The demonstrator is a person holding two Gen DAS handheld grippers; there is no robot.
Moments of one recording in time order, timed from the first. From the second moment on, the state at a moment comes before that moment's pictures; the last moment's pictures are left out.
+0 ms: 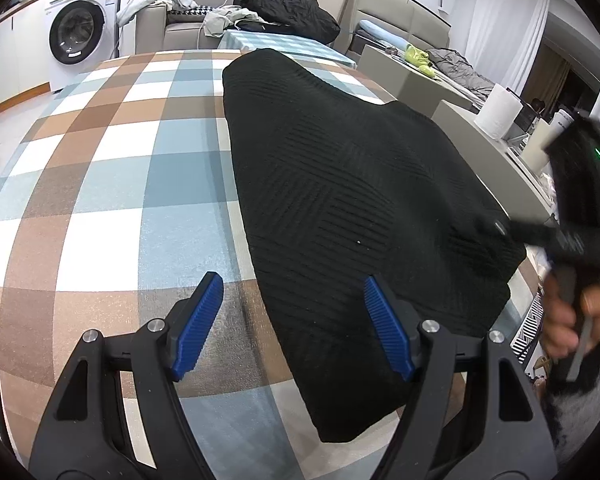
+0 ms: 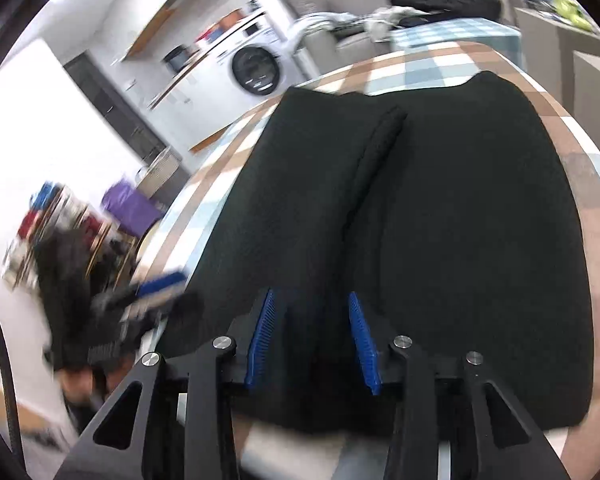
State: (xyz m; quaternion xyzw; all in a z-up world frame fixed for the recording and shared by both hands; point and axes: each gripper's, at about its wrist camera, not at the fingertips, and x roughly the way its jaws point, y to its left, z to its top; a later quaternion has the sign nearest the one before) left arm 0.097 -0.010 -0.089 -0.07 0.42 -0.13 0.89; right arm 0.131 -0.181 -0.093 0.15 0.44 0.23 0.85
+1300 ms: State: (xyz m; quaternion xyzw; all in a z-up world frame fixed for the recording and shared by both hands) left arm 0.104 0.002 -0.094 -0.09 0.43 -0.12 0.89; right arm 0.162 -0.161 -0.107 0.11 0.42 0.24 0.86
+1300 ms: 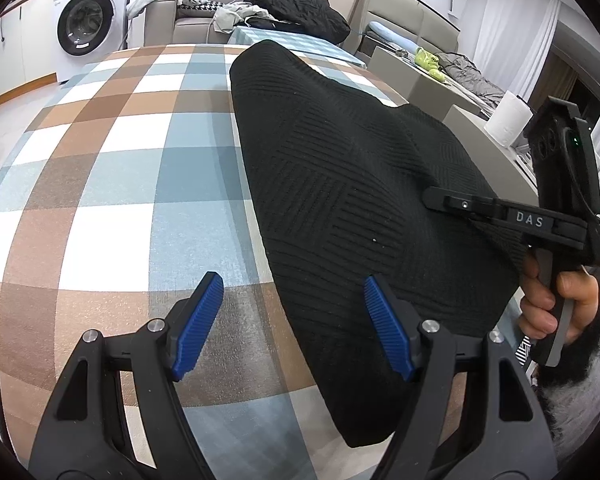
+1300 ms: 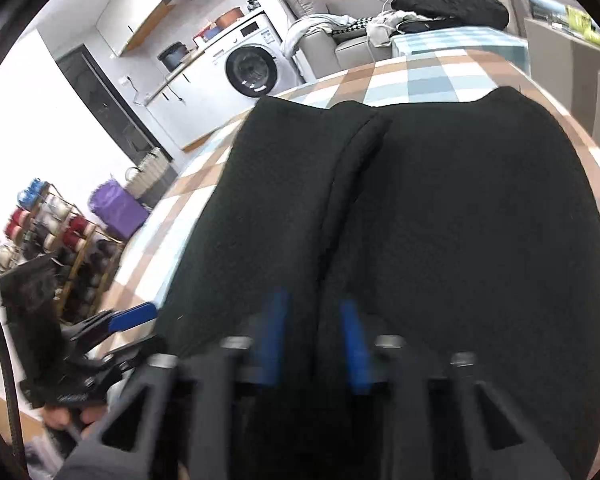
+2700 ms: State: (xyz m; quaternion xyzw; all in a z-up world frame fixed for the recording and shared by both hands) left arm 0.138 0.012 -0.092 -0.13 0.40 -0.08 0.90; right arm 0.126 -0.242 -0.110 0.14 0.40 0.07 0.90
